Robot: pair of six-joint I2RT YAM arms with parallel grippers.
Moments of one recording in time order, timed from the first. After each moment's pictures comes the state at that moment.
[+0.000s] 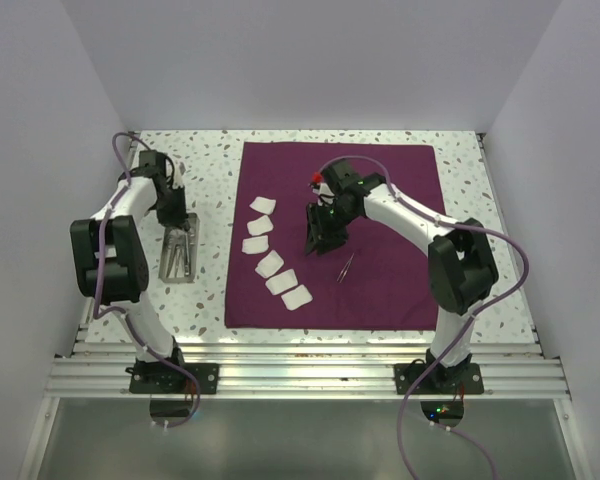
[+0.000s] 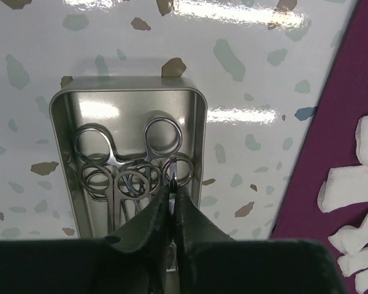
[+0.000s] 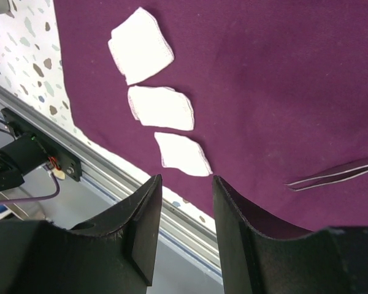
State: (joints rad) left arm 0.12 1.84 1.35 -0.72 0.15 -0.05; right arm 0.57 1.87 1.50 -0.82 -0.41 0.43
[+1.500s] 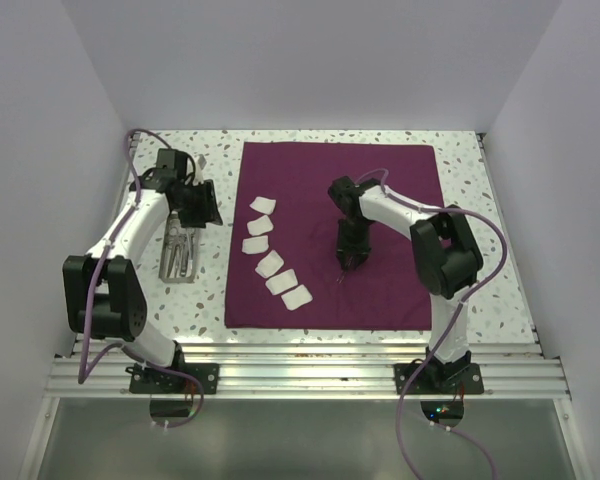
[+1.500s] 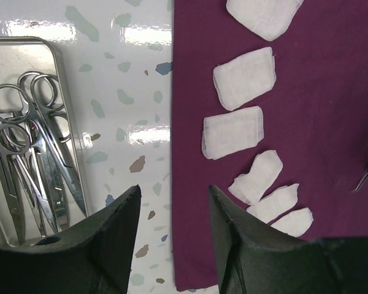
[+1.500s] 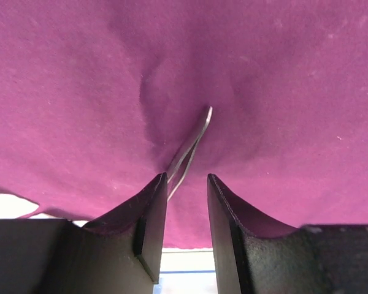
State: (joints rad) left arm -0.06 1.58 1.26 -0.73 0.21 -0.23; right arm 0.51 2.02 1.47 -1.01 0.01 0.66
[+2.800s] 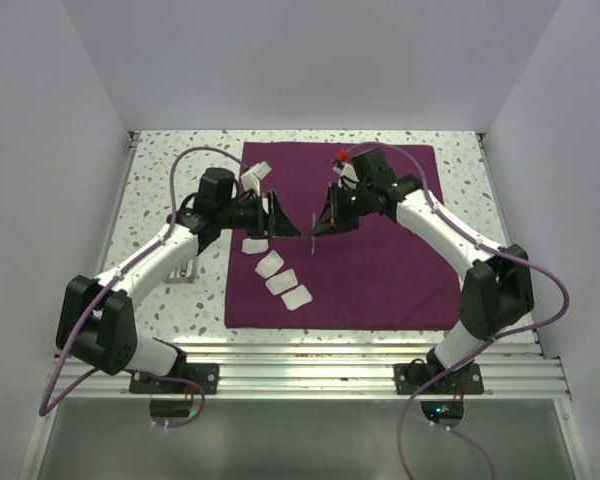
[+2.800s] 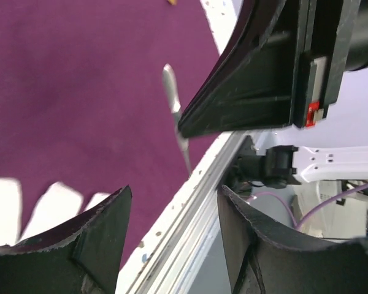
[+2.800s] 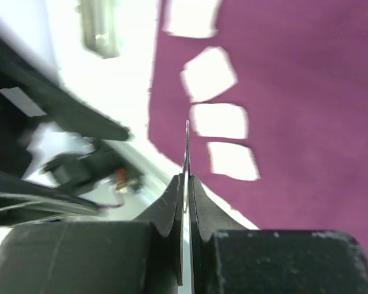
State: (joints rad) left arm -0.38 1.41 1.00 -0.20 0.75 -0.56; right arm 0.49 1.67 1.42 -0.70 -0.47 0.57
